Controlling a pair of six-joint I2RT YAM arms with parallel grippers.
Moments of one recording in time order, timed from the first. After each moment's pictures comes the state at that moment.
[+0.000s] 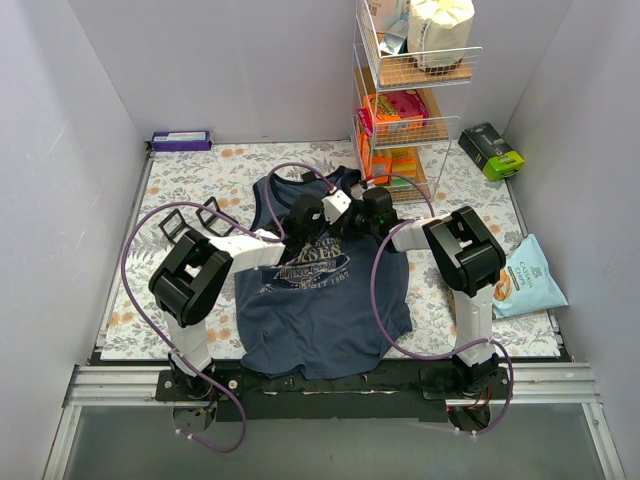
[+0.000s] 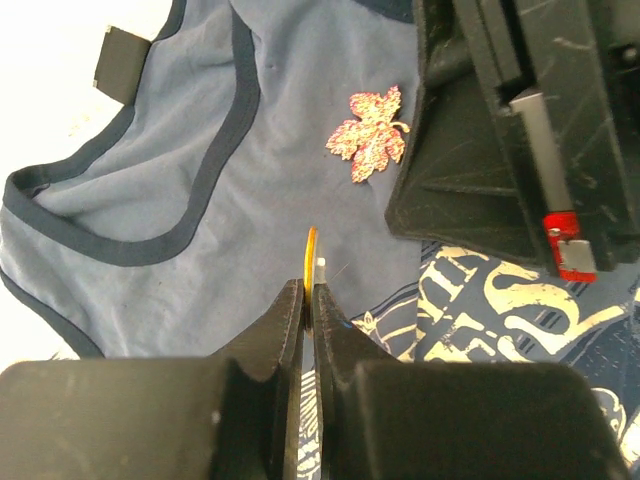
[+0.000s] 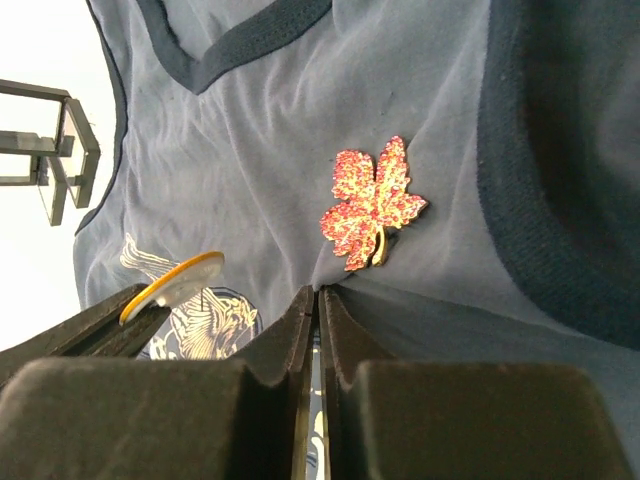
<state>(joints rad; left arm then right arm) -0.68 1.84 1.07 0.20 -0.20 0.33 0.51 2.05 1.08 0.41 -0.30 0.78</state>
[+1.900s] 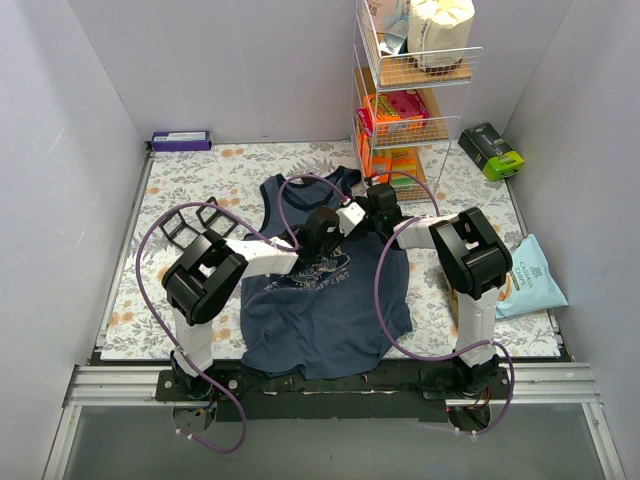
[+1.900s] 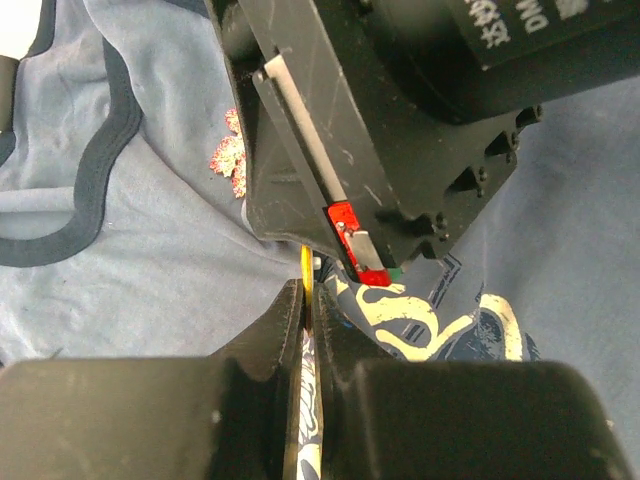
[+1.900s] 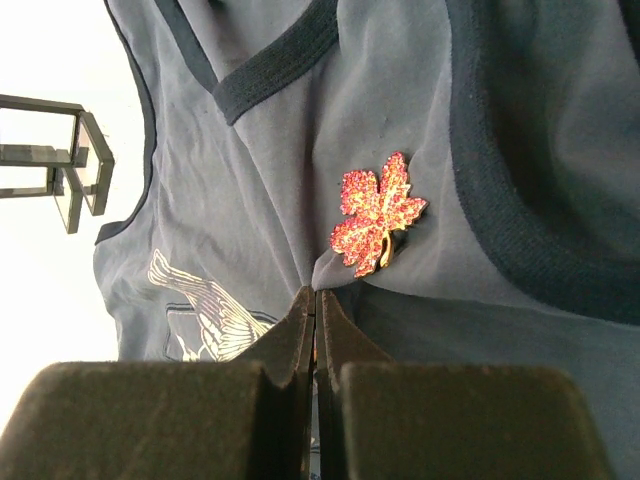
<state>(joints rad) -0.78 1.90 1.07 0.23 -0.16 0.23 0.50 2.01 1.08 0.35 -0.30 0.80</state>
